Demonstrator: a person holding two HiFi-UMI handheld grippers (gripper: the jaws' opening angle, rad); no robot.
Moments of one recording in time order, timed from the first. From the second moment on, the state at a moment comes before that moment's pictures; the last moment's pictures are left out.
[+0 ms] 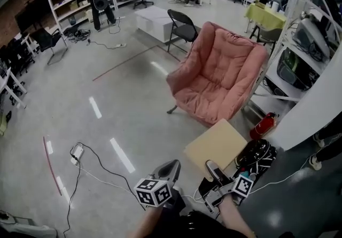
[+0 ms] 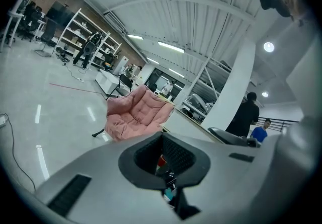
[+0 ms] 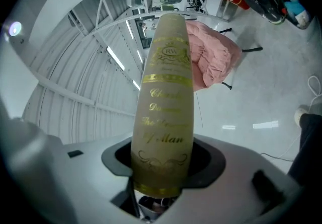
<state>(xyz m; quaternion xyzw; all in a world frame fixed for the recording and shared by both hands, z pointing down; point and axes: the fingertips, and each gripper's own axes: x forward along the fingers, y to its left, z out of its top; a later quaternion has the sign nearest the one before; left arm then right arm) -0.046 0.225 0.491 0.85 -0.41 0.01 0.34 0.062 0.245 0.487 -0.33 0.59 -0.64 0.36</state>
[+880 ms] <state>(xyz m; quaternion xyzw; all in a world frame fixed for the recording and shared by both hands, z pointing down) -0.070 0.145 0.496 0.86 -0.38 0.02 0.34 0.033 0.159 0.485 -0.34 0.60 -0.62 0.37</state>
